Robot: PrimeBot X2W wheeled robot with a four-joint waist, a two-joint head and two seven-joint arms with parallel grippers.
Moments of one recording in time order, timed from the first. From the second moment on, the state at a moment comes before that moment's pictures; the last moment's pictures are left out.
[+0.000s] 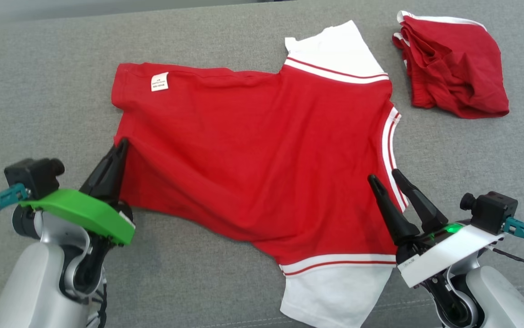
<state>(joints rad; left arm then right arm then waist) -0.26 0.23 -0.24 0.13 -0.72 -0.10 0.04 -0.05 -0.26 0.41 0.01 0.73 0.12 -0.17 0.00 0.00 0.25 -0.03</state>
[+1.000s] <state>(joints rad) -0.41 0.25 -0.31 0.38 -0.65 -0.10 0.04 -0.05 -0.27 0.37 -0.02 0.73 0.10 -0.17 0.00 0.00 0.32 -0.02</state>
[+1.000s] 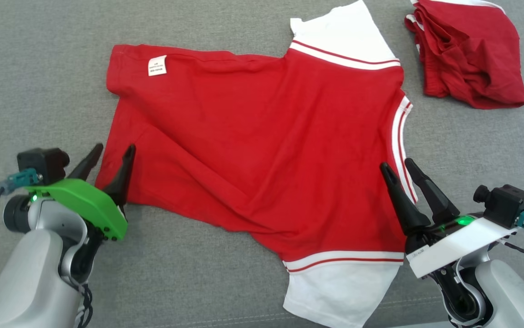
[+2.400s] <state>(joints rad) -0.32 0.29 -0.37 0.38 -0.65 -0.12 0.03 -0.05 -0.27 0.39 0.00 0.74 0.10 -0.18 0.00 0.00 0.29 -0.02</state>
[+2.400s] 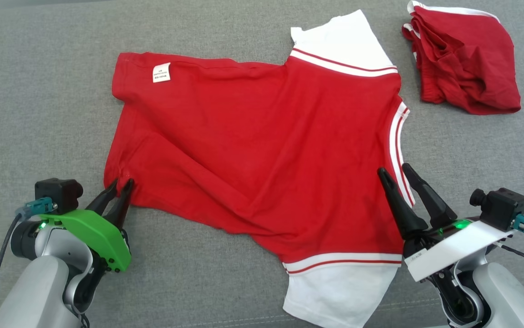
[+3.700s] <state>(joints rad) -0.30 0.24 -0.24 0.21 -0.73 -0.10 -0.18 0.08 -0.38 0.52 0.11 0.84 0.12 0.00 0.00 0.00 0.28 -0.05</state>
